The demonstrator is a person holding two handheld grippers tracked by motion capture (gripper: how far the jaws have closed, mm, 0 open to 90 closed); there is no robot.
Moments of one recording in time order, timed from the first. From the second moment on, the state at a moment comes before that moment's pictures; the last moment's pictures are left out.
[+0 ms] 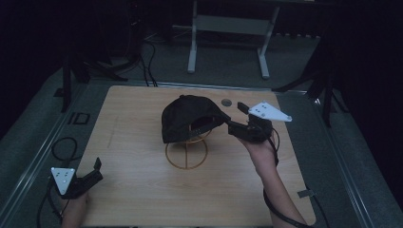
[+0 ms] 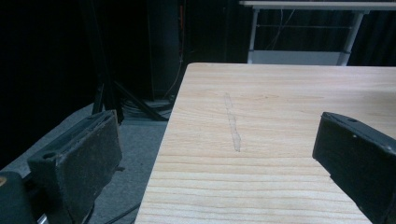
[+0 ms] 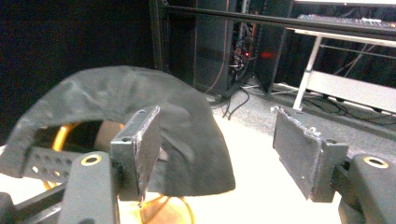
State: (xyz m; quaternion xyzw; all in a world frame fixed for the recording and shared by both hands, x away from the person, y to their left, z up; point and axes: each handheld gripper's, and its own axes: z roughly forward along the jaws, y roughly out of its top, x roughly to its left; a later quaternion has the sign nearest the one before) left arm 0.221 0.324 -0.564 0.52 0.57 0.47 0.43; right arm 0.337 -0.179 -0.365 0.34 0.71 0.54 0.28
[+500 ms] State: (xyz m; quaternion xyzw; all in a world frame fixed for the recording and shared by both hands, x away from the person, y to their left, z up) left arm 0.221 0.324 -0.564 0.52 0.57 0.47 0.43; right arm 0.340 -0.237 -0.402 0.38 0.71 0.53 0.28
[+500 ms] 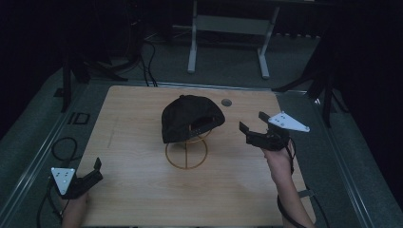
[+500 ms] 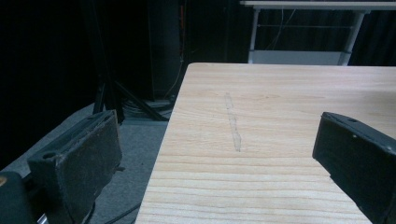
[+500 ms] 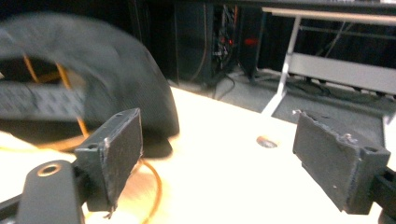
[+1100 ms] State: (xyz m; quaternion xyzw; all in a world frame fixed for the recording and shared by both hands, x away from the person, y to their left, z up) left arm 0.221 0.324 -0.564 0.52 0.57 0.47 0.43; right arm 0.336 -0.308 -0.469 0.45 0.69 0.48 0.31
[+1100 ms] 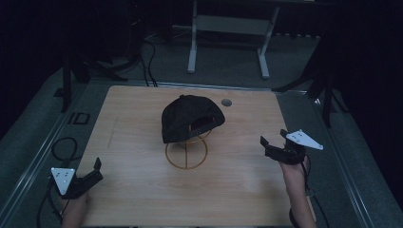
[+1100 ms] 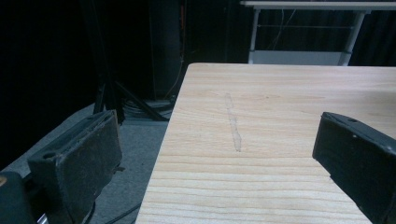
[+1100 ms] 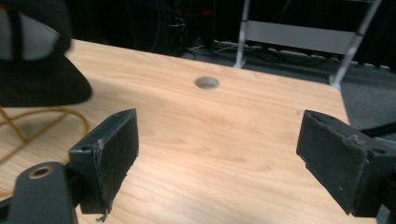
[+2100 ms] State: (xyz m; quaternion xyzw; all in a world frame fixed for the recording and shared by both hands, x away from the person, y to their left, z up) left arm 0.221 0.323 -0.564 0.52 0.57 0.47 0.43; right arm 0.297 -0.384 -0.539 0.54 0.65 0.41 0.34
